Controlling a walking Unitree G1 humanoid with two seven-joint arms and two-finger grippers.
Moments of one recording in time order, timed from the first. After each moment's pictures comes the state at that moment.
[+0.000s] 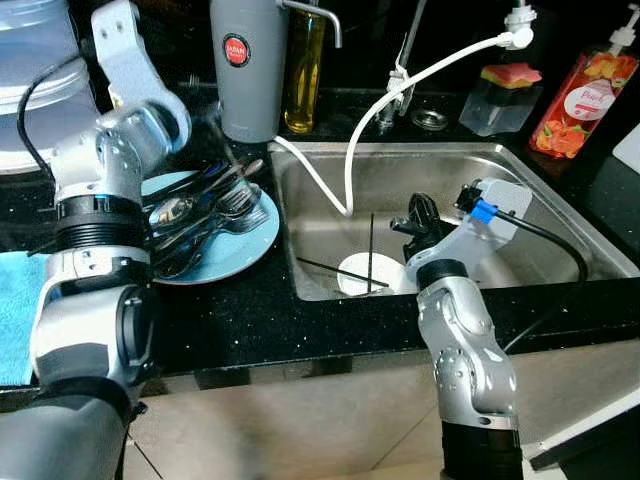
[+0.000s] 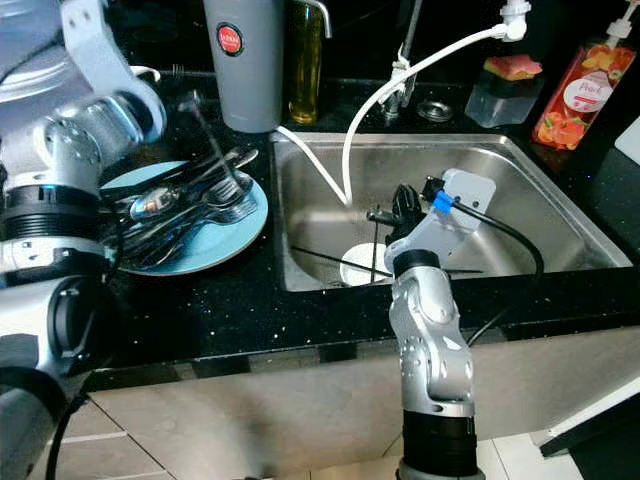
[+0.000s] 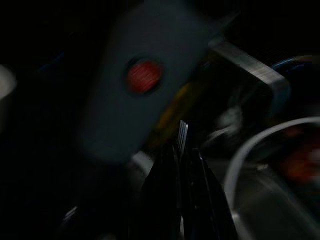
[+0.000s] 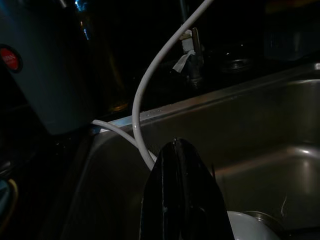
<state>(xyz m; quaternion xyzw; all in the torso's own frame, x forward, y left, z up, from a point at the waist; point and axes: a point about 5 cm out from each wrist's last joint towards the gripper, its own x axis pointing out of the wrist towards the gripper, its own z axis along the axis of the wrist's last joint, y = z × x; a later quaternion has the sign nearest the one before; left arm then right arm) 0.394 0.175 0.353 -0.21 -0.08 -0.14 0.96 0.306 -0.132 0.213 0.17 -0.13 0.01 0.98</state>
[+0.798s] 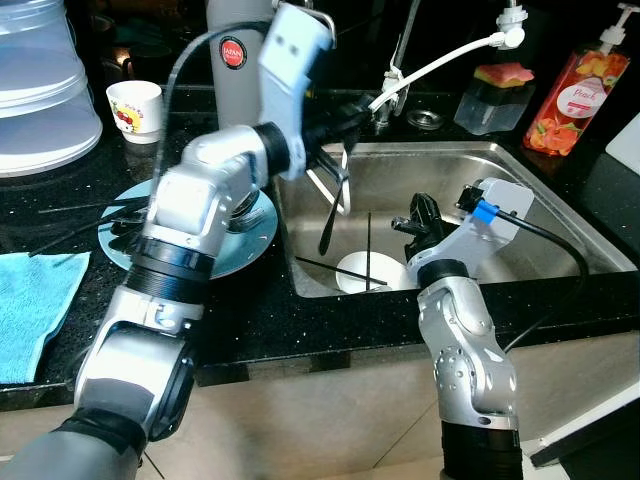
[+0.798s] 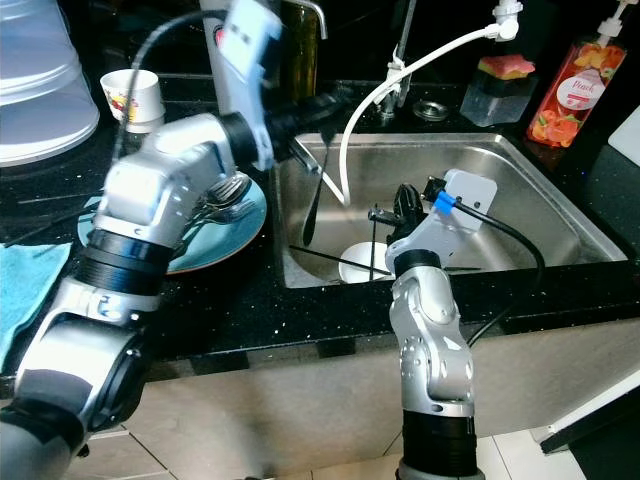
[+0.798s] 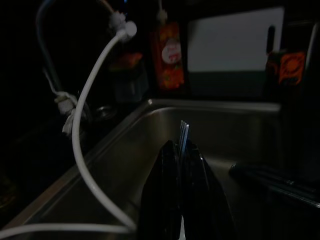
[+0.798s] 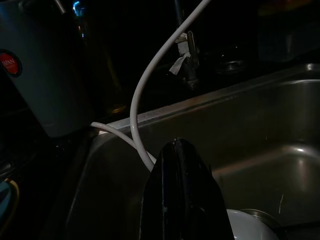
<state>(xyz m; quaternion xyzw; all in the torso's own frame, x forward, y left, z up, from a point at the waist) 0.361 0.056 0.316 0.10 -0.12 -0.46 0.87 0.306 -0.132 0.212 0.17 -0.13 0.00 0.98</state>
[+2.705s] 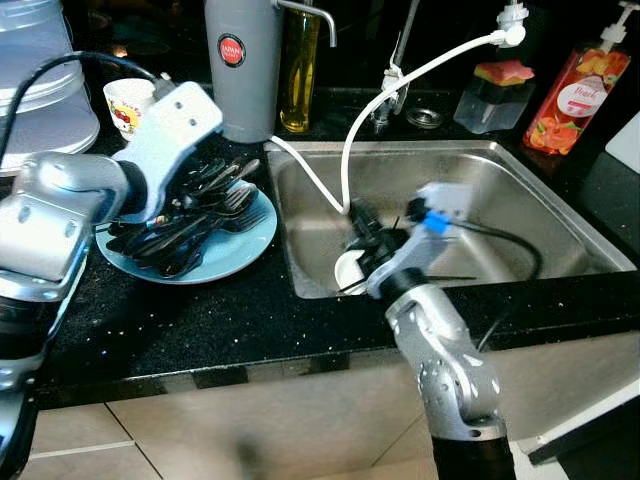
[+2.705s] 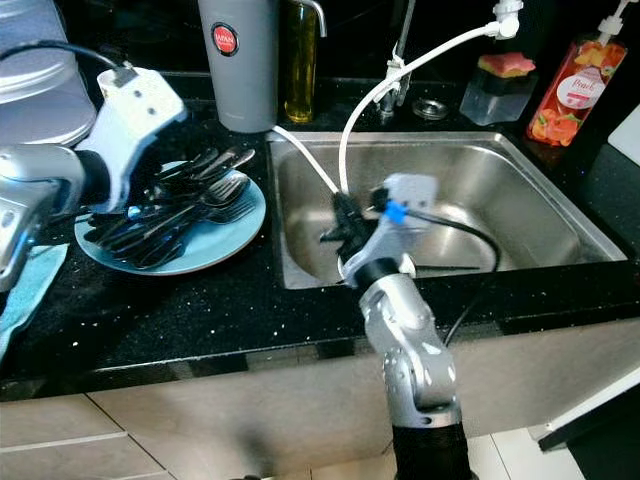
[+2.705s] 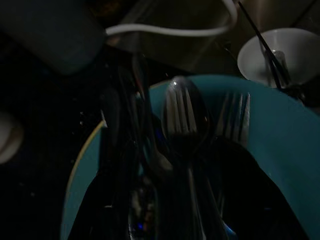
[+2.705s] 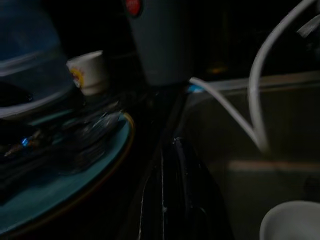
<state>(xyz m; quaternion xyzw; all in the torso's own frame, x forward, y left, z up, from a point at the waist) 0.320 0.193 0.297 0.30 0.11 -0.29 0.90 0.294 -0.081 0.204 0.15 -0.08 0.22 0.96</state>
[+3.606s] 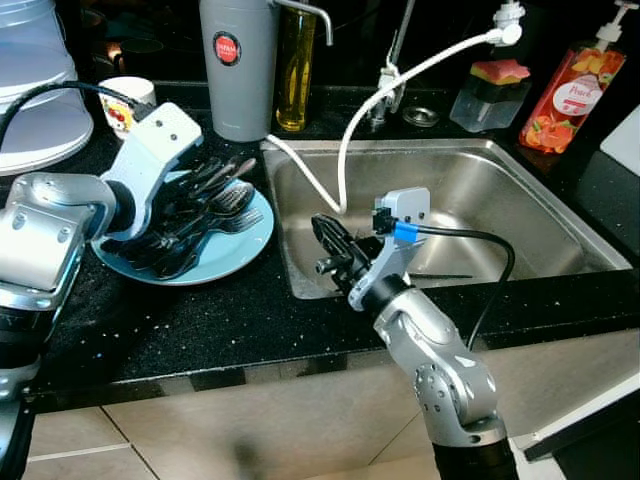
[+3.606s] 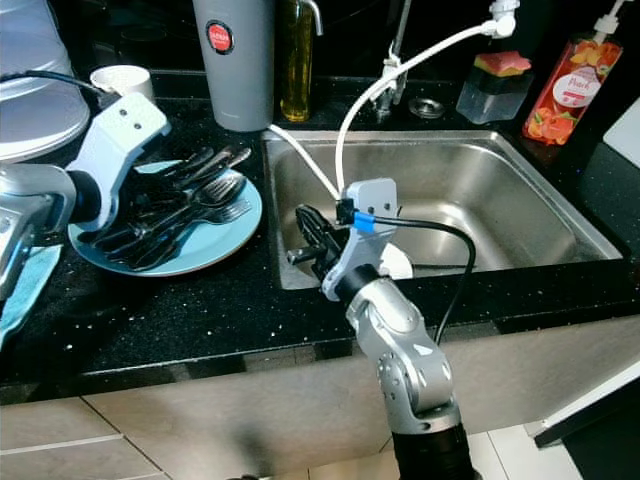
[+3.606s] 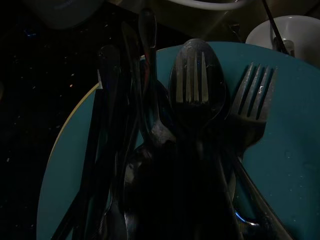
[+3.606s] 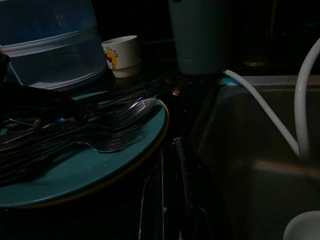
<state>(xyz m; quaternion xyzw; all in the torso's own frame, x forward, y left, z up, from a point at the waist) 0.321 0.207 0.282 0.26 0.16 -0.25 0.92 0.287 -0.070 0.207 0.13 -0.08 0.28 0.95</state>
